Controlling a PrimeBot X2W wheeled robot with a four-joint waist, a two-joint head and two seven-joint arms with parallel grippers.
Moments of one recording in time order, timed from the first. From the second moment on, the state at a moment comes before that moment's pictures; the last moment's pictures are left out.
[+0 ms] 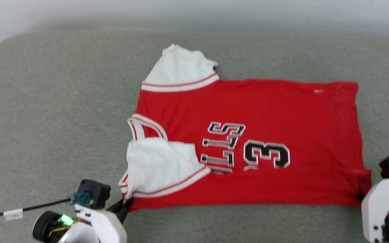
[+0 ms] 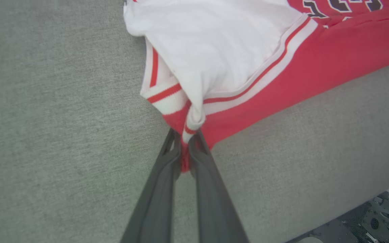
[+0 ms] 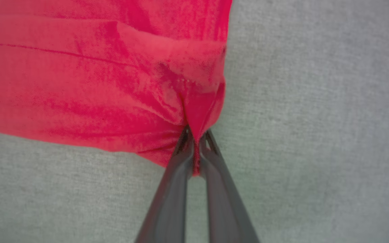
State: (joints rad) left arm -0.15 0.72 -0.66 -0.18 -0.76 0.26 0.32; right arm -0.08 -0.29 -0.08 0.04 0.21 0.13 0.82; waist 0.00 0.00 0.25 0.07
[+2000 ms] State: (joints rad) left arm -0.09 0.46 -0.38 -0.13 -0.53 0.21 -0.26; right arm 0.00 -0.17 -0.12 -0.17 0.25 0.13 0.09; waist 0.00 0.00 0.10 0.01
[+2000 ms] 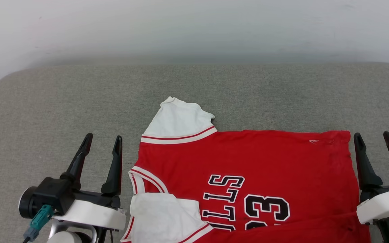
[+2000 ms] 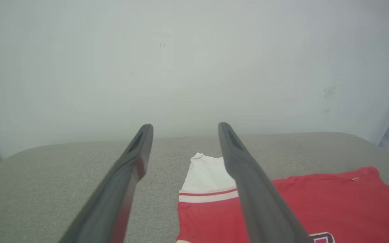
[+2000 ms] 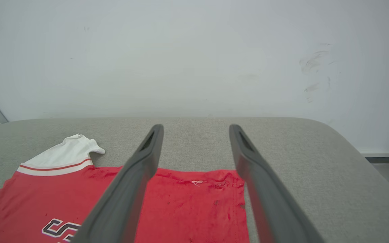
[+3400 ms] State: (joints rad) left arm -0.96 0.81 -0.50 0.16 -0.88 -0.13 0.93; right arm -0.12 -0.06 -0.06 -0.26 0.22 0.13 -0.04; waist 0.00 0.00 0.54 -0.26
